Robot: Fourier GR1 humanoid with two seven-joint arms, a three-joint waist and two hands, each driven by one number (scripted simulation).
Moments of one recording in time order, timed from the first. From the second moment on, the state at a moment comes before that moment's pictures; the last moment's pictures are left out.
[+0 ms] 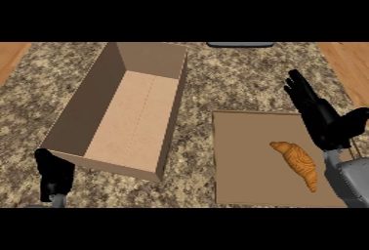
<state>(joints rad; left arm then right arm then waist) 0.00 0.40 -0.25 -1.31 0.41 0.44 -0.07 -0.29 -0.54 0.29 -1.40 -0.46 -0.15 -0.05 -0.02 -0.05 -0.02</state>
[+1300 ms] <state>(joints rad) -0.15 0.66 -0.26 -1.27 0.20 0.41 -0.01 -0.41 -1.04 0.50 -1.22 0.15 0.31 -0.93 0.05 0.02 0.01</state>
